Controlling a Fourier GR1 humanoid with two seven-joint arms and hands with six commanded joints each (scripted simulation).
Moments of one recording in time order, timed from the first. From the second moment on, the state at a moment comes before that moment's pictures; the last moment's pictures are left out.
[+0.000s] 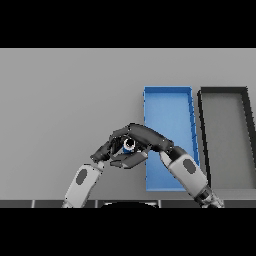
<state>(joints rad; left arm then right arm) -0.18 -0.05 -0.40 -1.61 -0.12 -0.38 0.03 -0.52 -0.16 0.41 -1.89 -0.17 0.41 0.48</state>
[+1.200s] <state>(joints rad) -0.19 -0.04 -0.38 -1.62 -0.20 -0.44 0.00 -0.50 -0.12 0.49 -1.90 -0.12 0.28 0.47</state>
